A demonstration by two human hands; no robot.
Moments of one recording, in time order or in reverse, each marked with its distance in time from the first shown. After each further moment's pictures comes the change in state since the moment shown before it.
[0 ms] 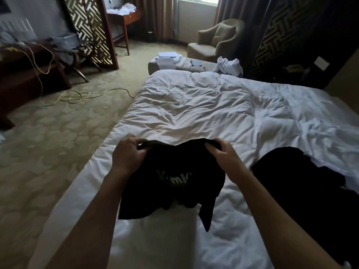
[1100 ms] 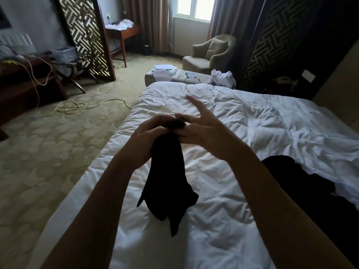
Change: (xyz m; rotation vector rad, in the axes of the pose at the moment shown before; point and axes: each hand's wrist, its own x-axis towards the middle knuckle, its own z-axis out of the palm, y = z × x) left_hand 0.002 0.101 -0.032 -1.106 -0.418 0.110; right_hand -0.004 -0.125 0.008 0.364 -0.439 -0.170
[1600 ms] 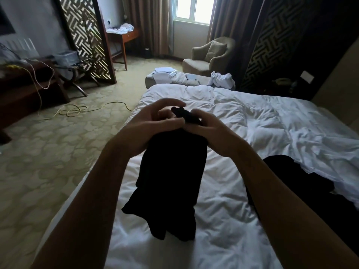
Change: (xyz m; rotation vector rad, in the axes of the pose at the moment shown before) left_hand -0.013 0.052 0.016 0.210 -0.199 -0.007; right_hand -0.006 -0.002 -0.012 -0.187 0.043 -0.007
